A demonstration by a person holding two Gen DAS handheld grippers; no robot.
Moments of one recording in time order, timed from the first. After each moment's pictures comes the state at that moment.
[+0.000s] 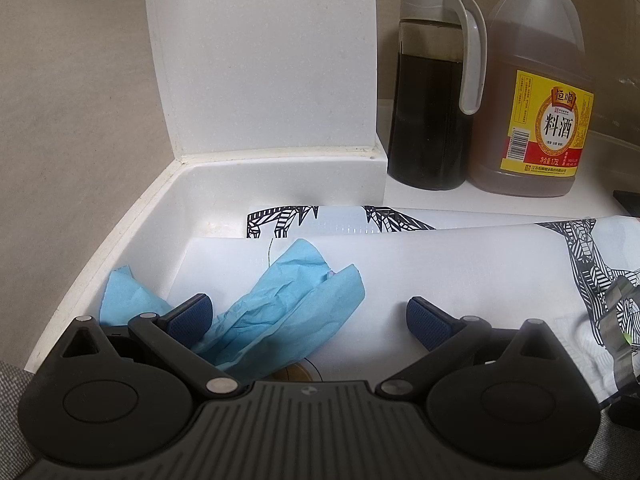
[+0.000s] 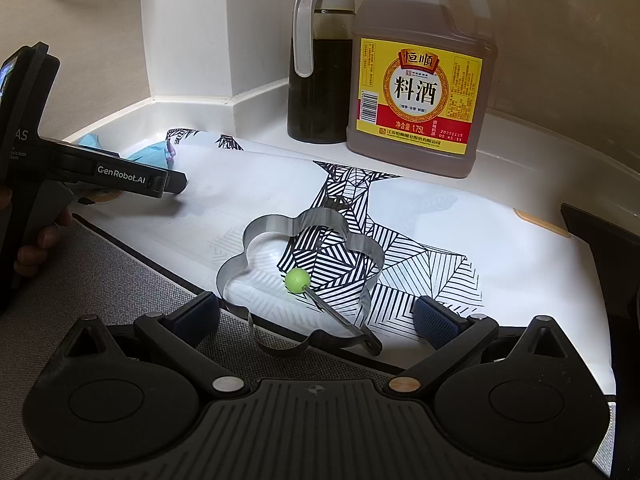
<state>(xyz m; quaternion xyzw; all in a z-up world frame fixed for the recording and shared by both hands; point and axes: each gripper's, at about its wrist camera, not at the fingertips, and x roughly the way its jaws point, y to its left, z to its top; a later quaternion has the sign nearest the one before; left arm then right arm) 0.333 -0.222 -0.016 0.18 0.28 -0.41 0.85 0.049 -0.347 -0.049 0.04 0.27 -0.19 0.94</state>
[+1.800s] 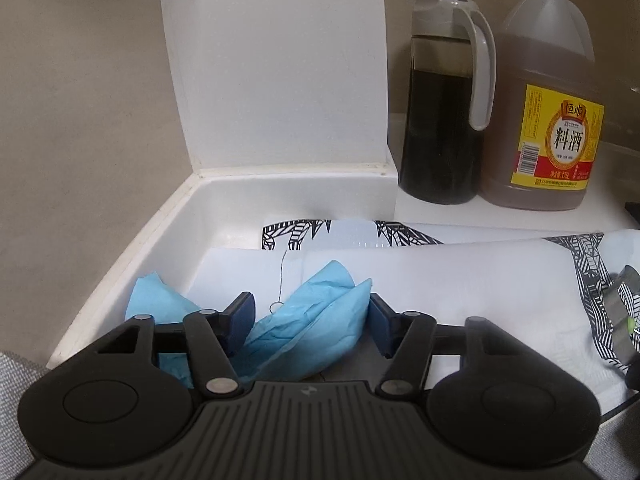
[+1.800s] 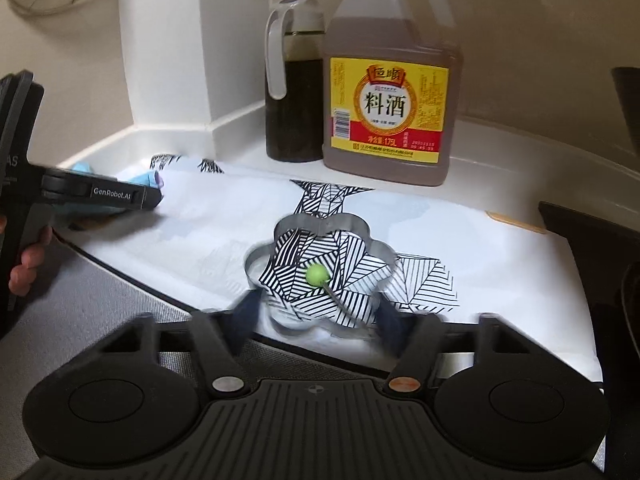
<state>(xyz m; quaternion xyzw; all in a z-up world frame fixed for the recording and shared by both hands) 0.327 -0.221 -0.008 0.17 0.26 -0.38 0.87 0.033 -0.353 -0.045 0.07 0.23 -0.21 0.95</state>
